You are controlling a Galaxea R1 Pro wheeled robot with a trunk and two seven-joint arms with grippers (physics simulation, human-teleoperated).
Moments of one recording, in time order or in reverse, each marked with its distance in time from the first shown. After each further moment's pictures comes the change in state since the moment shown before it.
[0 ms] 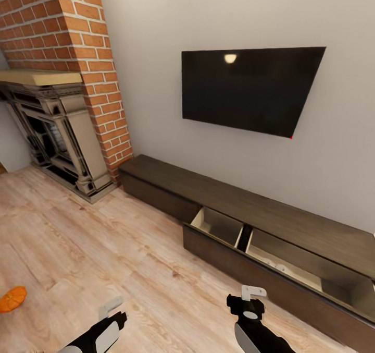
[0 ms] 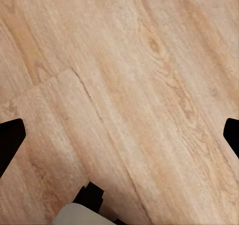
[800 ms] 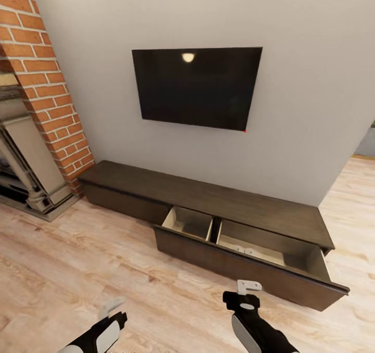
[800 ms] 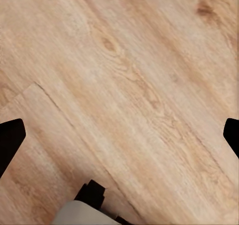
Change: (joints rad) left arm -0.002 -0.003 0.000 -0.002 0.000 0.007 0.011; right arm 0.000 -0.002 -0.007 -0.091 -0.004 0.120 0.000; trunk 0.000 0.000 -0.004
